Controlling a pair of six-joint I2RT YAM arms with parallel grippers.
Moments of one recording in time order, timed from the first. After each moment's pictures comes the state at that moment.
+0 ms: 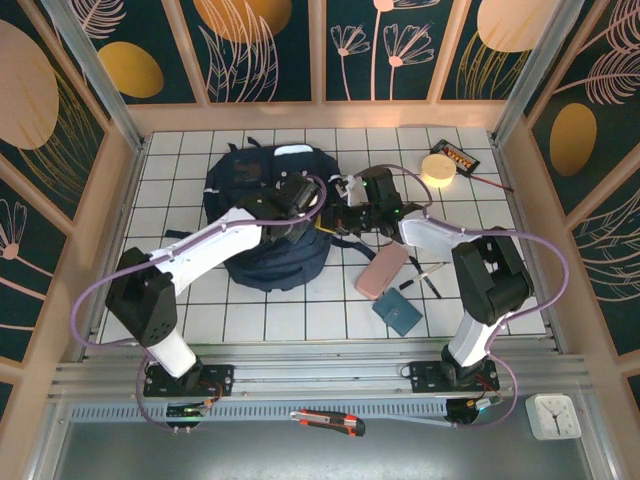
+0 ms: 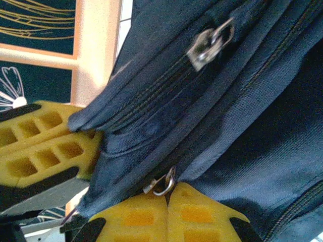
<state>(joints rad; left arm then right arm) -0.74 1.69 1.38 -0.71 -0.40 0.05 0.52 1.72 1.06 -0.01 -0.82 0.75</state>
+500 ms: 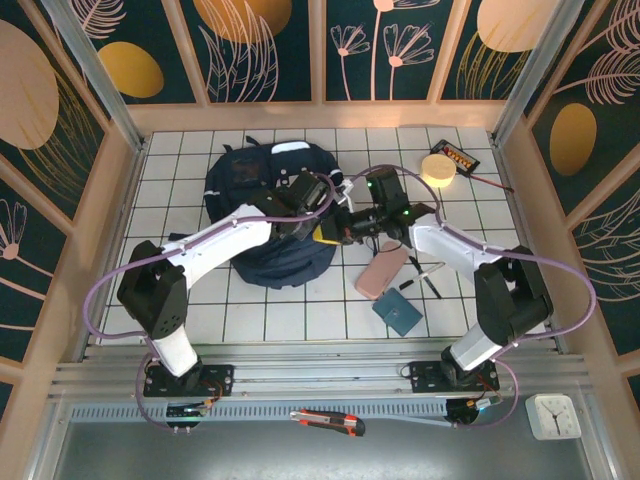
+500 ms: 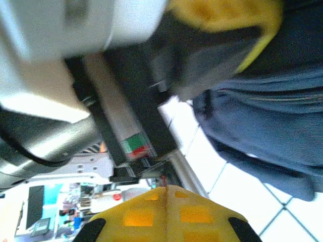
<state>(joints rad) -0.75 1.74 1.42 -0.69 -0.40 0.02 0.56 1.57 1.04 -0.14 -1.02 0.67</state>
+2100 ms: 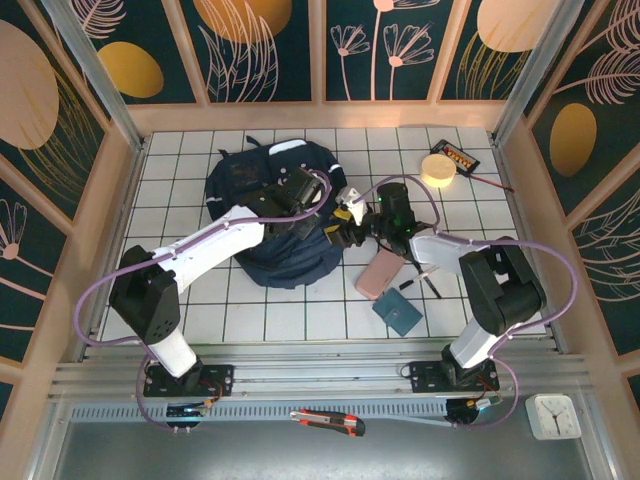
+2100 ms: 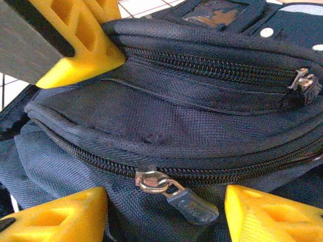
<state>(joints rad) -0.75 1.69 1.39 -0.63 -0.29 0.05 0.47 1.64 0.84 0.28 -0.63 -0.27</state>
